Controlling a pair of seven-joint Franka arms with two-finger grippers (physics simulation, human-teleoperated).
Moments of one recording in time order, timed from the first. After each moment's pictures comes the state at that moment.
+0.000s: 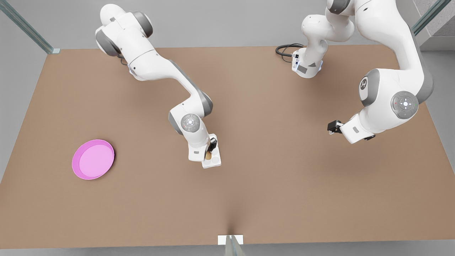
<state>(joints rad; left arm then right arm) -0.26 0.26 0.16 -1.47 -0.05 1.60 0.18 0.50 0.66 0.13 -1.48 -0.05 2.24 -0.02</state>
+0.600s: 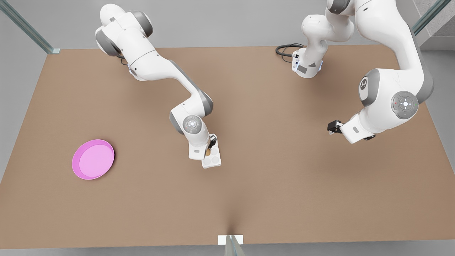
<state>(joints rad) -0.26 0.26 0.16 -1.47 -0.05 1.60 0.18 0.50 0.66 0.14 -1.51 -0.04 2.19 0.00</state>
